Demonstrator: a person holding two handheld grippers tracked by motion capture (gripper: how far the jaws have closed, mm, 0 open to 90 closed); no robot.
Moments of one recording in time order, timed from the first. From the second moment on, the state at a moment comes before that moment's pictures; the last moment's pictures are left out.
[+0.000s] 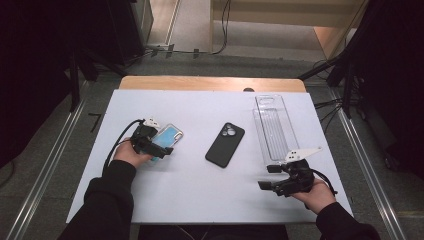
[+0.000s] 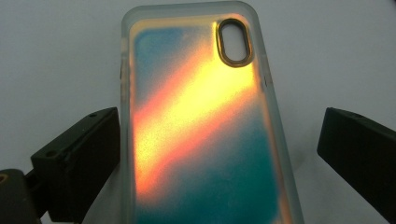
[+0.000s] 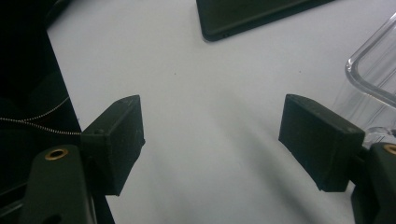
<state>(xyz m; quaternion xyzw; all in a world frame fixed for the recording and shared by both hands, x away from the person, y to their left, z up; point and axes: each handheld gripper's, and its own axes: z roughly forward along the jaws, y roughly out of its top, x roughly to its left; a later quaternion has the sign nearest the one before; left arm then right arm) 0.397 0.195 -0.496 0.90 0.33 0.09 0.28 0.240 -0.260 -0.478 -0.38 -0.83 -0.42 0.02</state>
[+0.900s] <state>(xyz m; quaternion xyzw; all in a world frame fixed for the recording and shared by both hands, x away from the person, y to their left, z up) 0.392 0.199 -0.495 0.89 0.34 0.12 0.28 0.240 -0.260 -0.478 -0.38 -0.83 -0.42 0.02</state>
